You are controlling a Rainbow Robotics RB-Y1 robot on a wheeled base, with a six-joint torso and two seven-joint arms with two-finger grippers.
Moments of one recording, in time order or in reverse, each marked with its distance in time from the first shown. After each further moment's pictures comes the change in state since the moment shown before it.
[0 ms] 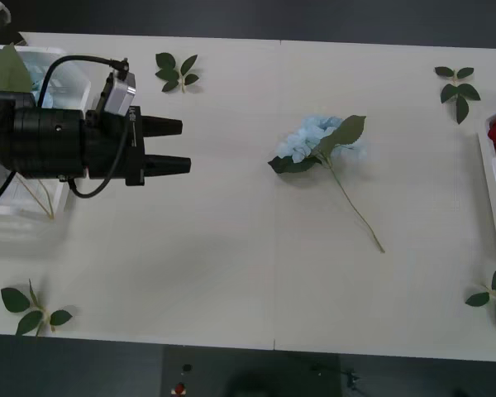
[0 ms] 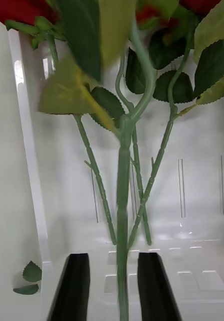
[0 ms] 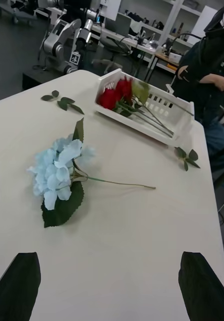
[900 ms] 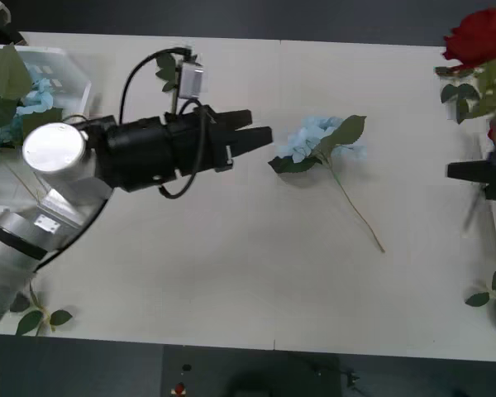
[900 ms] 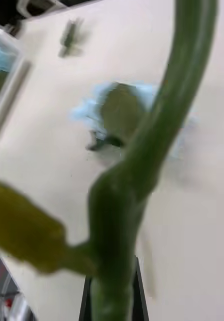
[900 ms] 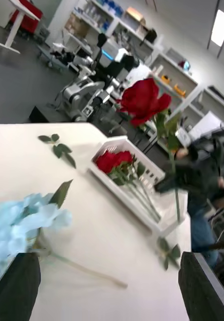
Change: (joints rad) right arm -0.126 0.154 0.005 -0.330 -0.372 0.002 0.477; left arm -0.032 -0.203 -0.141 0.000 0.045 -0.319 0.215
